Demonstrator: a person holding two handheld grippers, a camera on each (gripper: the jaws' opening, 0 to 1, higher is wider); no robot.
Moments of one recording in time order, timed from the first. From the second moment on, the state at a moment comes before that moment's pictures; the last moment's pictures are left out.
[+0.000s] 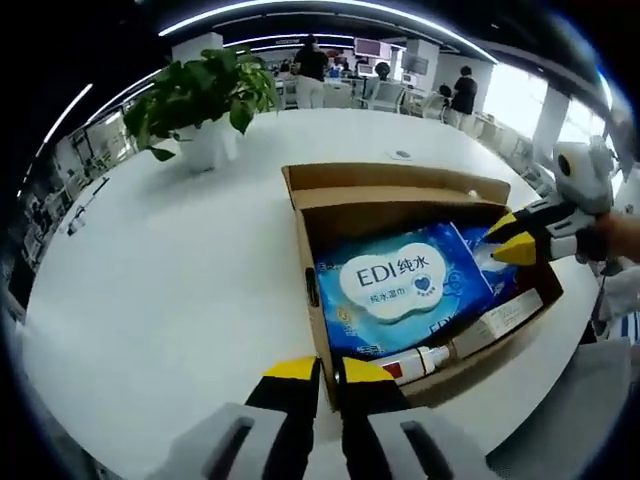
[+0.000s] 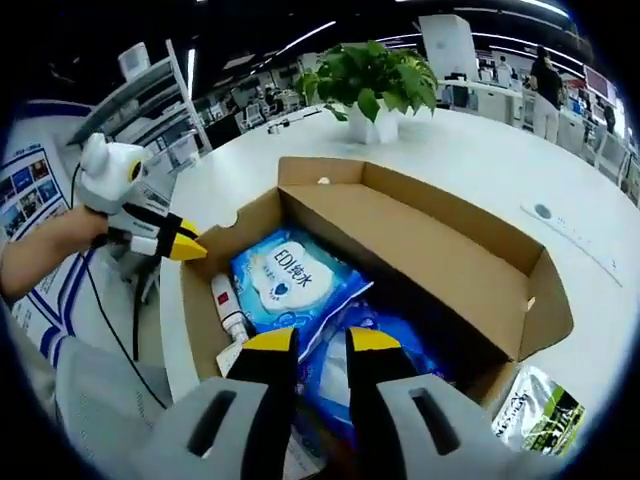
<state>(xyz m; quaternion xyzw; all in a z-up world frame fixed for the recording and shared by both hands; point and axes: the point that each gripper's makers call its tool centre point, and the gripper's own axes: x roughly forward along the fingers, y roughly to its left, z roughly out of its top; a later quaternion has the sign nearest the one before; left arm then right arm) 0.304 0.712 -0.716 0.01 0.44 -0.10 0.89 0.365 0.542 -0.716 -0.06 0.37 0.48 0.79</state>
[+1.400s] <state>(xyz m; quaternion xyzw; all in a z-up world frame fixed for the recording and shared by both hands) 0.303 0.711 -0.717 0.00 0.43 -0.08 0.90 0.363 0.539 -0.710 -0.04 0.37 0.47 0.80</state>
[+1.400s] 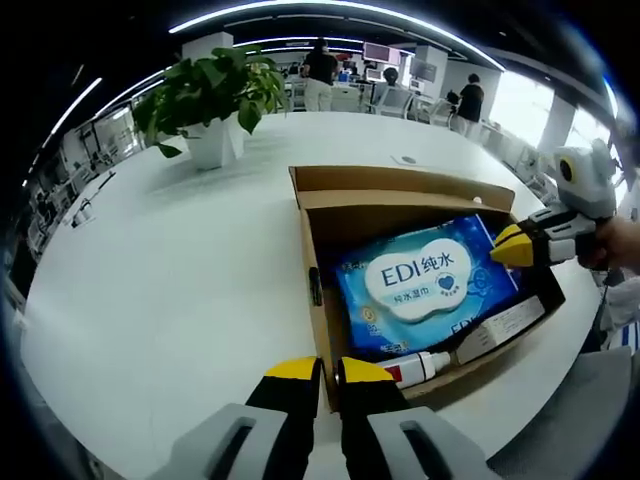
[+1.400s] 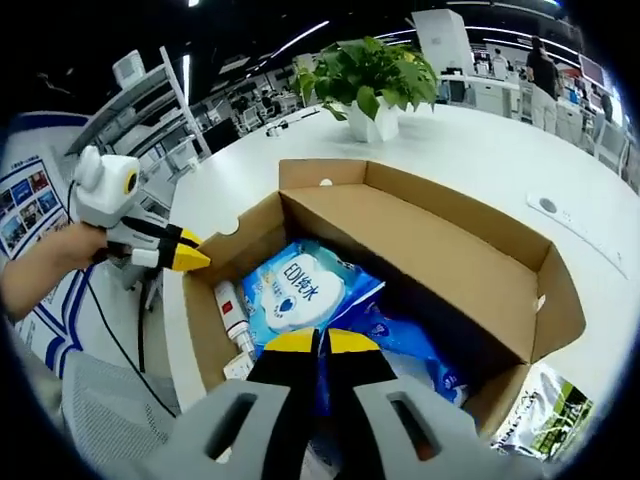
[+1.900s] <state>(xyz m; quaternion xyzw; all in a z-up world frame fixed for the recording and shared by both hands) 0.305 0.709 -0.708 0.03 0.44 -0.09 0.89 0.365 0.511 -0.709 -0.04 0.38 0.45 0.81</state>
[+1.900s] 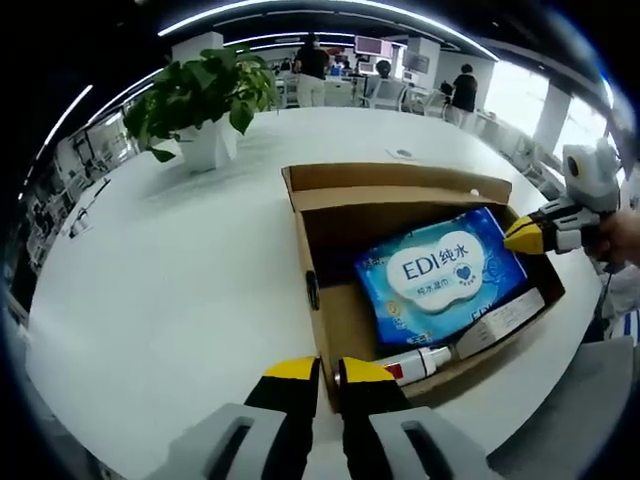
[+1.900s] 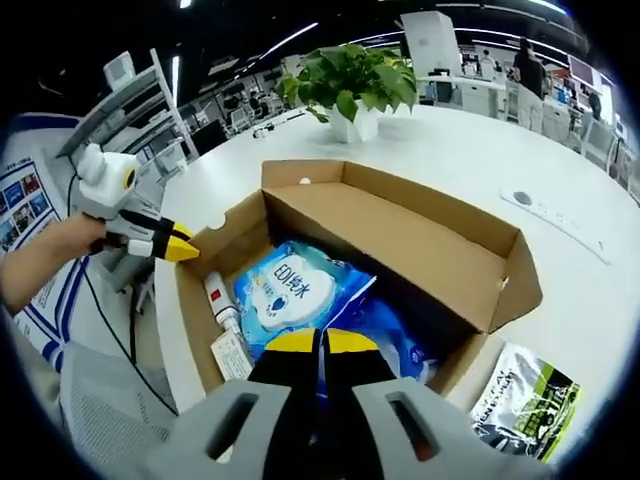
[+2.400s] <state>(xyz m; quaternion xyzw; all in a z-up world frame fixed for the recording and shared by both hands) 0.334 0.686 -0.668 0.10 0.36 -0.12 0.92 0.367 0.503 -0.720 -0.02 0.39 0.43 0.81</state>
